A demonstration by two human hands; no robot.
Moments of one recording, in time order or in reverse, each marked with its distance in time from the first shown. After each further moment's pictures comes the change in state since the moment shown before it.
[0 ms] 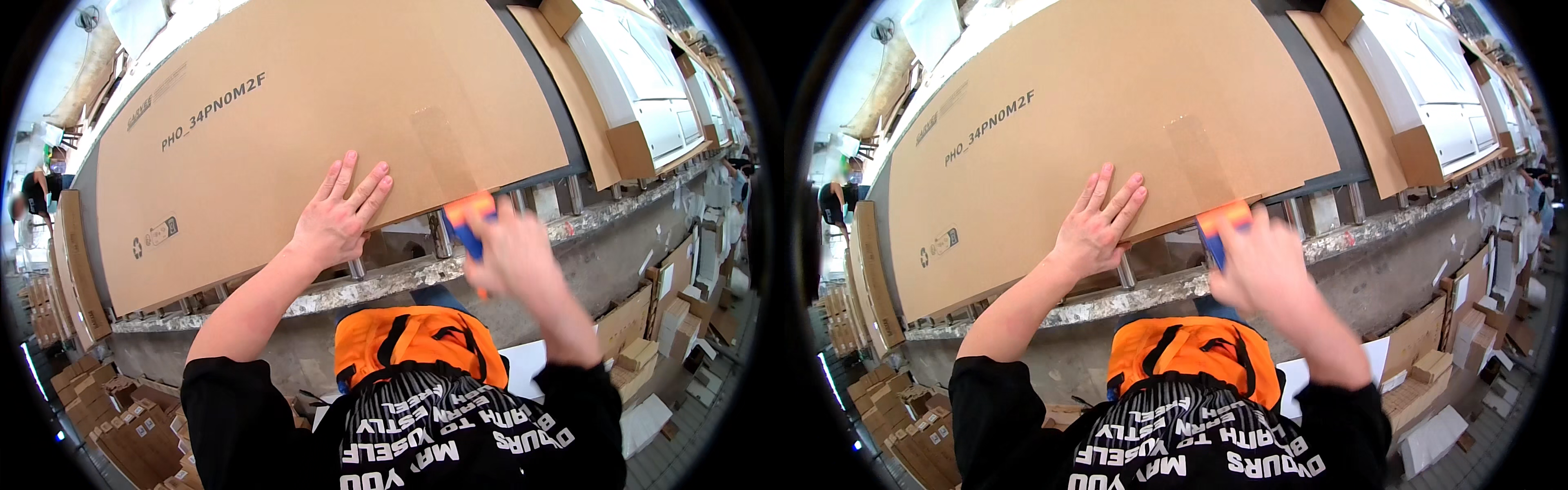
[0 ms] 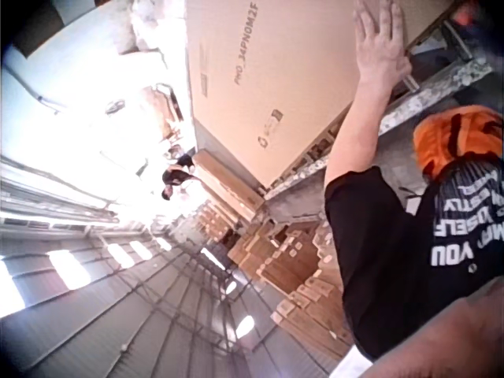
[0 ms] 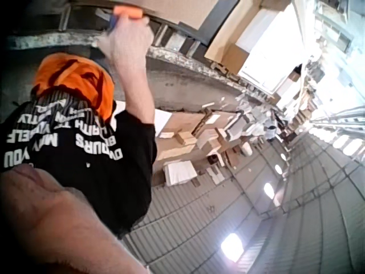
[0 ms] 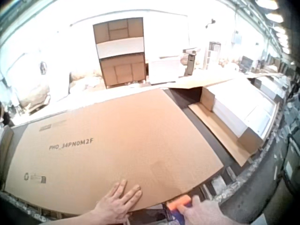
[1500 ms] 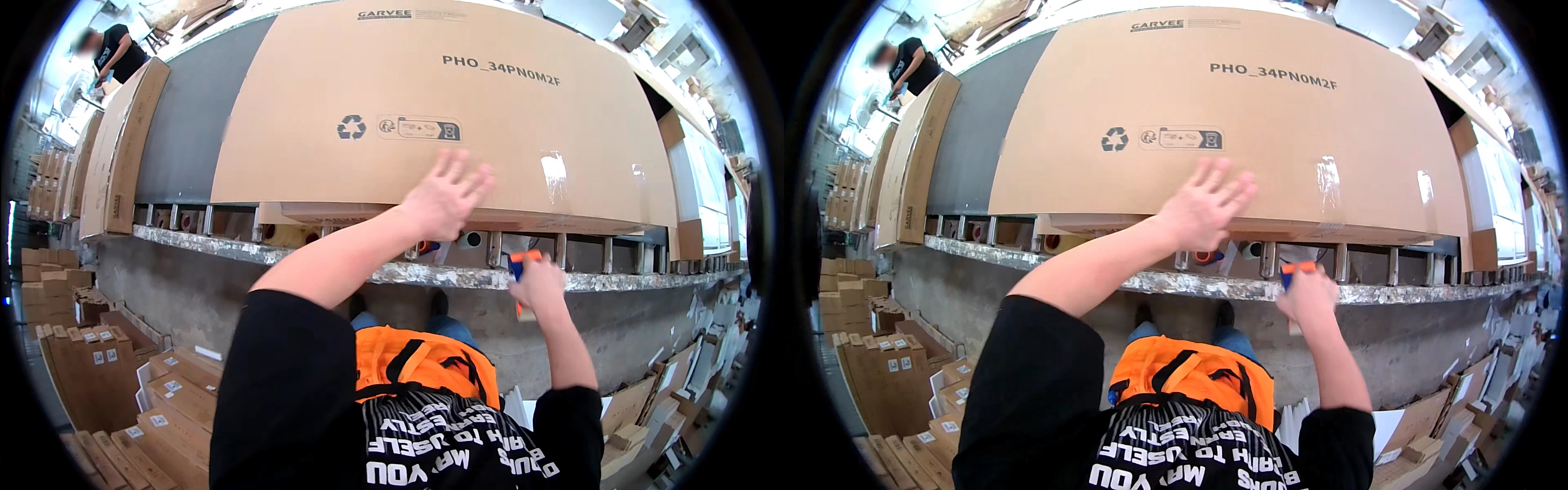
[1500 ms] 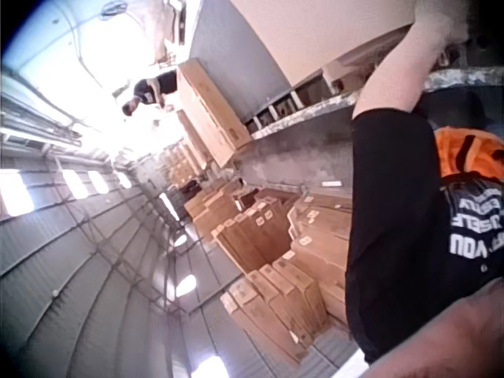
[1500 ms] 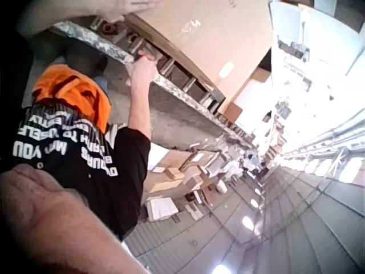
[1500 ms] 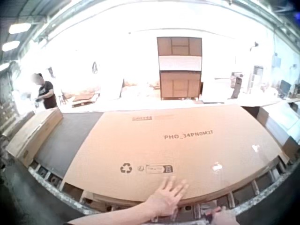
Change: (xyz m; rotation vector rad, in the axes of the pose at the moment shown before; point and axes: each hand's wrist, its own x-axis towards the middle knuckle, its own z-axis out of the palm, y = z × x) left_hand -0.302 -0.179 0.022 0.057 0.247 -0.040; right_hand 0.035 -0.346 0.157 -0.276 -0.134 0.273
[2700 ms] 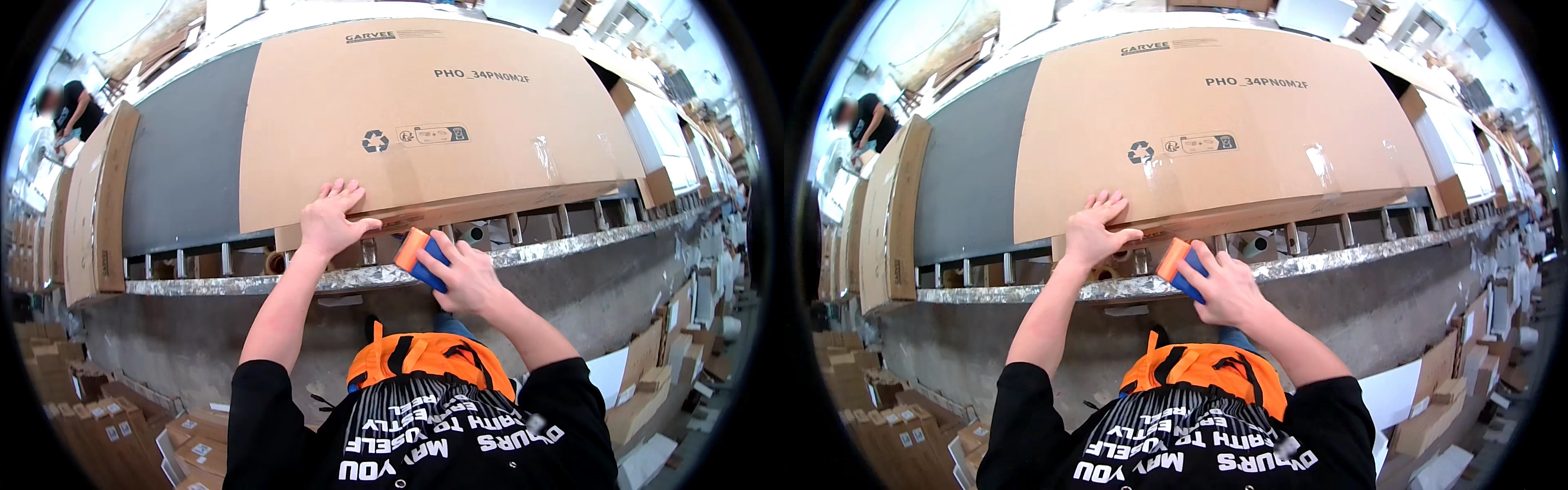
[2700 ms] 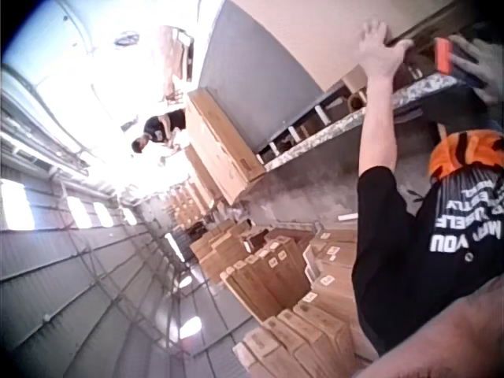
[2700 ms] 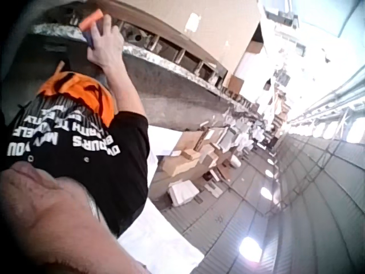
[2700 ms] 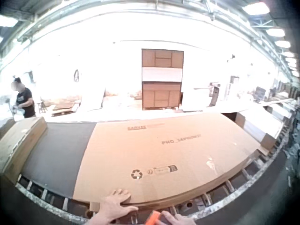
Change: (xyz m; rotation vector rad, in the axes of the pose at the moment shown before) left_hand -0.203 -0.117 -0.043 -0.216 0.319 -0.450; right_hand -0.068 -0.202 -0.034 0.222 0.533 -0.715
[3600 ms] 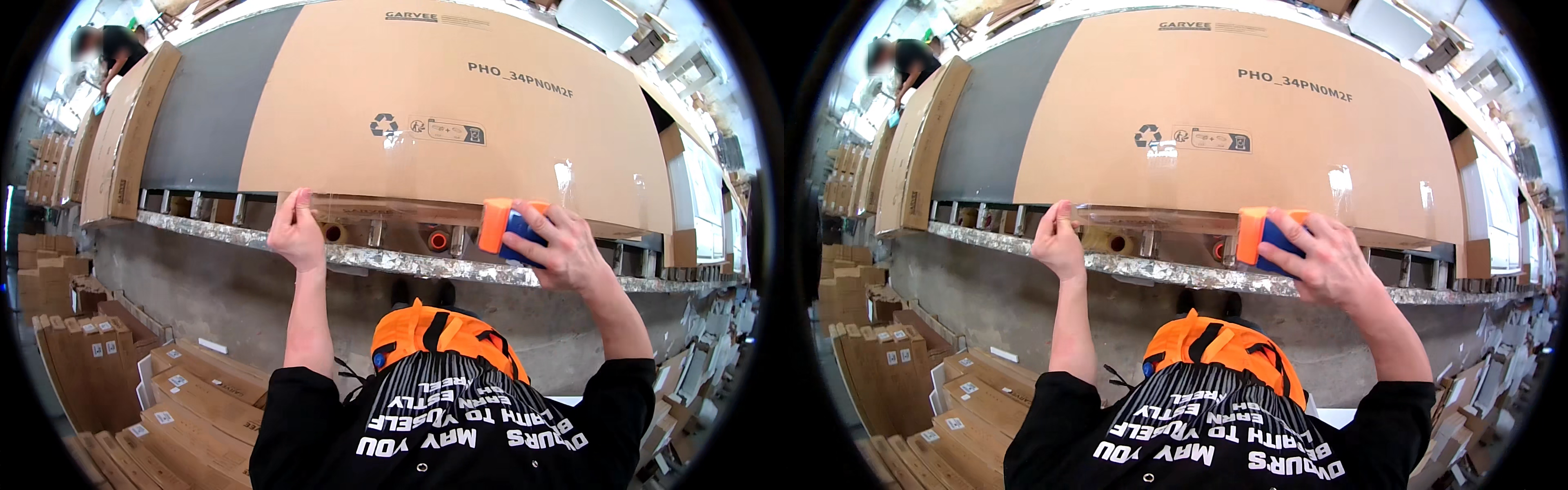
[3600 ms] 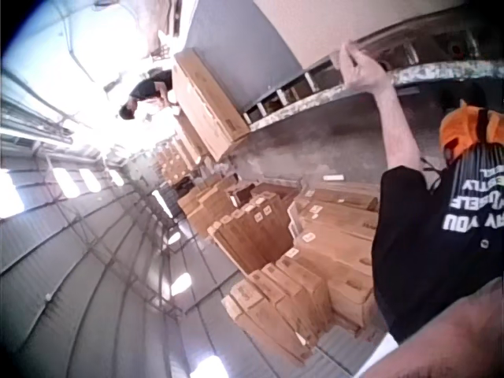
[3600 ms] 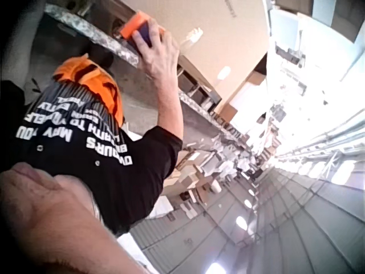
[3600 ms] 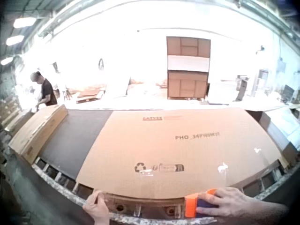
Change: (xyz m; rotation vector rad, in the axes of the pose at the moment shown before) left_hand -0.035 0.043 -0.006 -0.285 0.958 -0.763; right_hand 0.006 0.130 -0.120 -0.140 -0.002 -0.427
